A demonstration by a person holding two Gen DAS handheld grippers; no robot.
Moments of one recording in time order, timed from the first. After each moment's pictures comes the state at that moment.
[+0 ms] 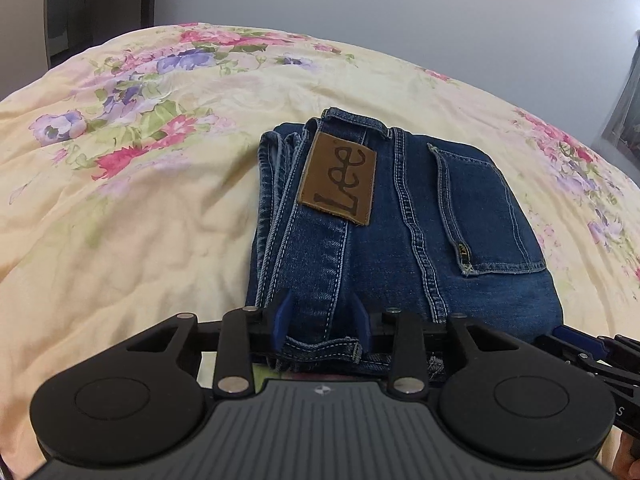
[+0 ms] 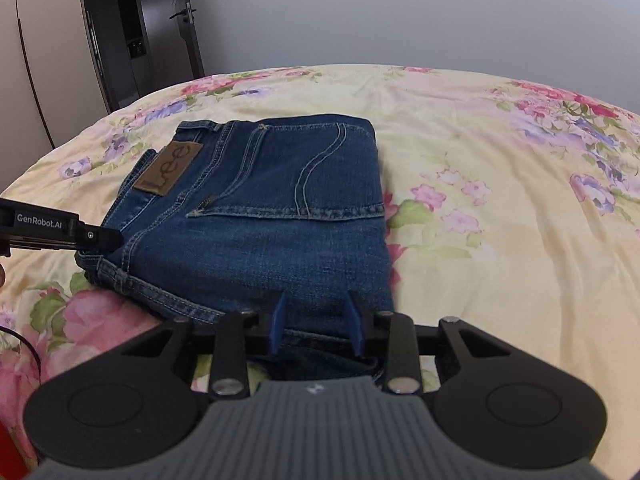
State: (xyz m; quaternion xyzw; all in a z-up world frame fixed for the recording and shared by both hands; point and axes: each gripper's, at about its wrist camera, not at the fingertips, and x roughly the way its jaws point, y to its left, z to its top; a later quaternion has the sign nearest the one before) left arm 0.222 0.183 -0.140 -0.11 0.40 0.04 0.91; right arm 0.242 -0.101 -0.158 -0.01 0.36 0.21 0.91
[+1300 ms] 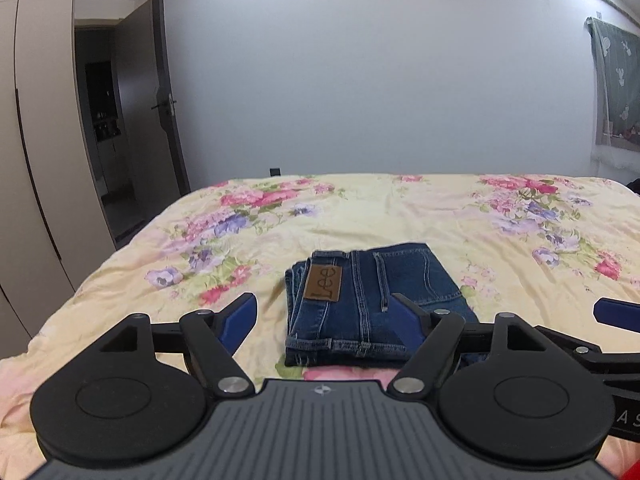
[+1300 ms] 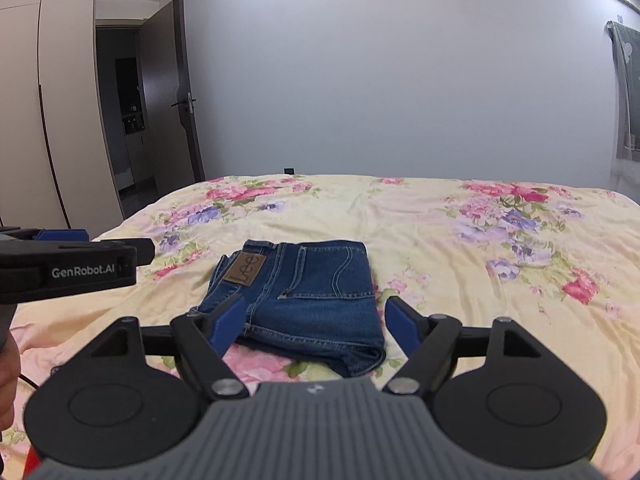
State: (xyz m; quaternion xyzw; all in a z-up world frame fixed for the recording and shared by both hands) left arm 0.057 0.084 0.005 0.03 0.25 0.10 0.96; right arm 0.050 -0.133 -0.002 0.02 0.25 0.18 0.95
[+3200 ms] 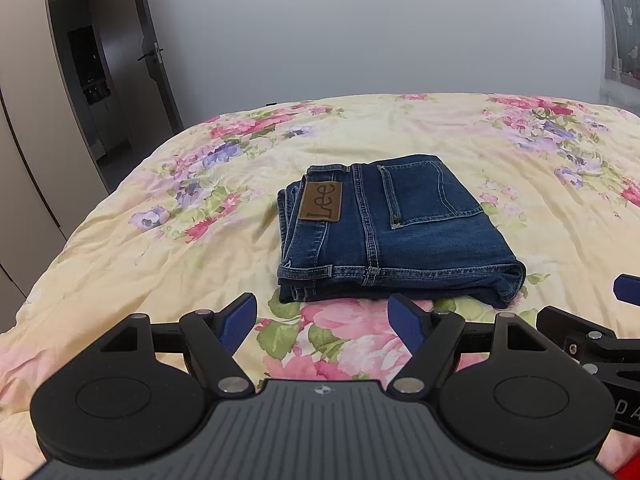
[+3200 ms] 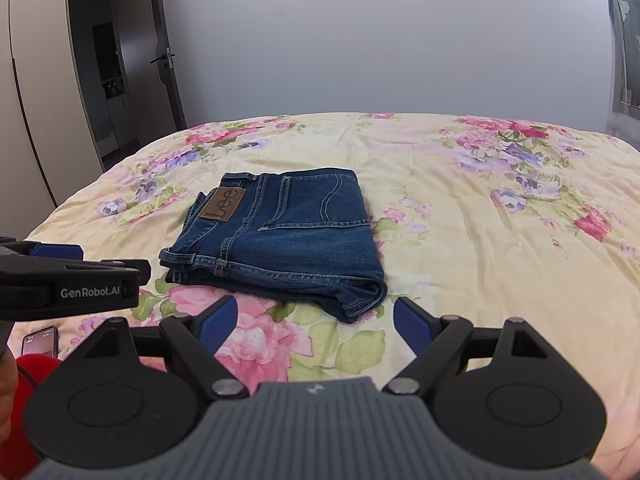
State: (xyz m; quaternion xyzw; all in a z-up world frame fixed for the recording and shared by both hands) left arm 0.090 0.084 -0.053 0.05 0.34 0.10 0.93; right arm 0.084 -0.119 -0.061 0.02 0.32 0.16 0.93
